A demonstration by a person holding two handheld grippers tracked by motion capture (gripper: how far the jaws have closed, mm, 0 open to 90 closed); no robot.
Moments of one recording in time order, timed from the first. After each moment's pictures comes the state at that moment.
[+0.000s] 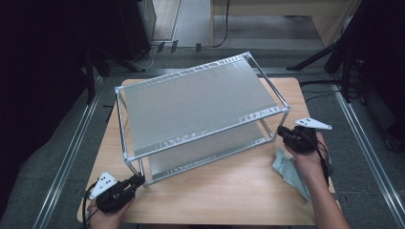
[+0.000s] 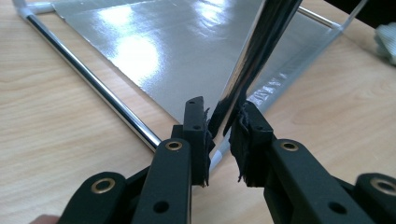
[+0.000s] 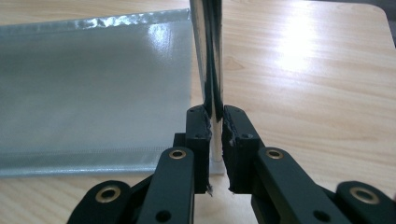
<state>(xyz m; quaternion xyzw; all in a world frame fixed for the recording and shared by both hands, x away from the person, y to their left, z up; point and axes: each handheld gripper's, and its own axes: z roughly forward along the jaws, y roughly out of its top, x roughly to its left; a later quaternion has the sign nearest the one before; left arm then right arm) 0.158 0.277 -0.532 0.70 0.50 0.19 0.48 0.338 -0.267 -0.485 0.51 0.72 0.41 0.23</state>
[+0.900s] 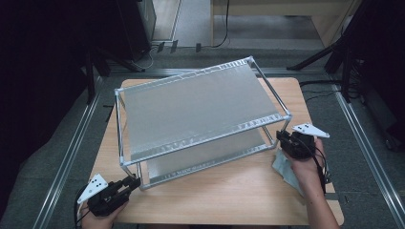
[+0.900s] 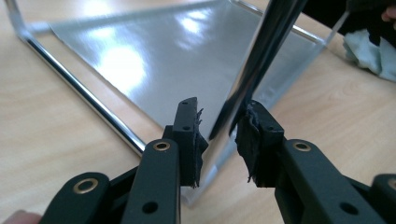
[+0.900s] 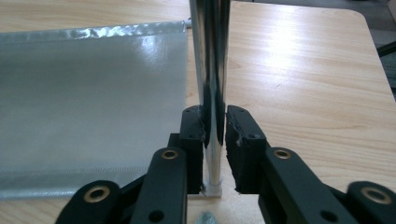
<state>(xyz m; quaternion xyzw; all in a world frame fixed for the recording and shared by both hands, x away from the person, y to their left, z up) 0.152 0.295 -0.523 0.70 0.47 0.19 0.51 0.319 -0.254 -0.487 0.52 0.71 0.41 0.26</state>
